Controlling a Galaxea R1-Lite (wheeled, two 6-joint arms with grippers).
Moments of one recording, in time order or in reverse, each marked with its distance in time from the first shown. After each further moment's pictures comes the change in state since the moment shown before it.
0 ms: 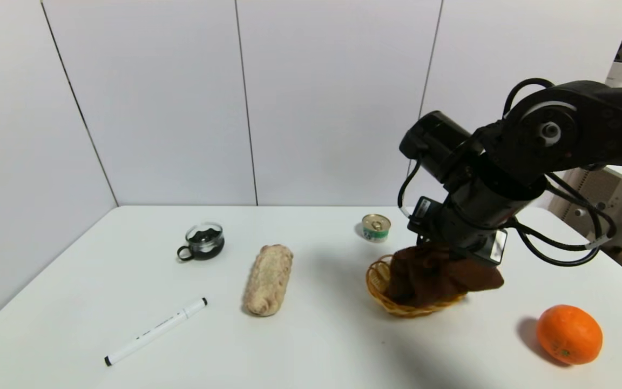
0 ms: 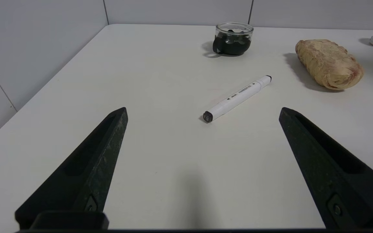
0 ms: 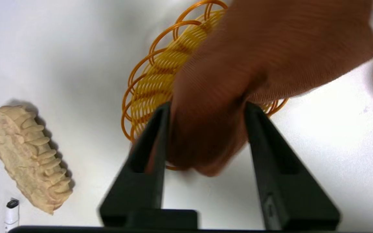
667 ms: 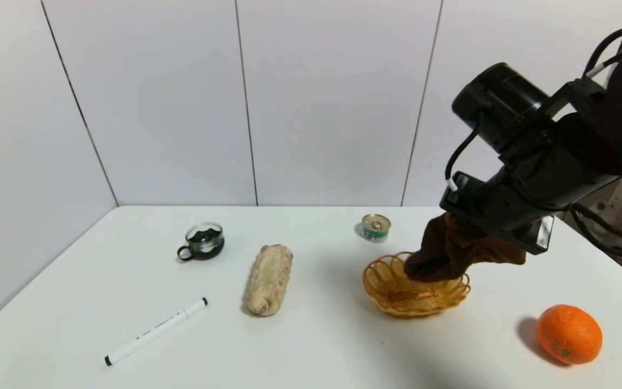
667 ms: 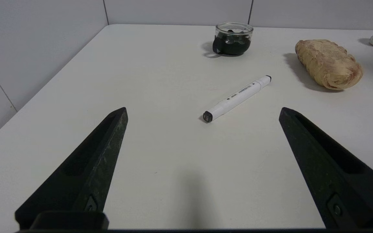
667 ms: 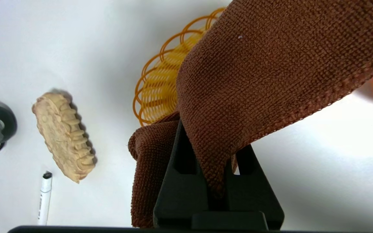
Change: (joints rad) left arm 0.000 0.000 0.000 0.000 0.000 0.000; right arm -0.017 -0.136 0.001 0.029 0.032 -0.021
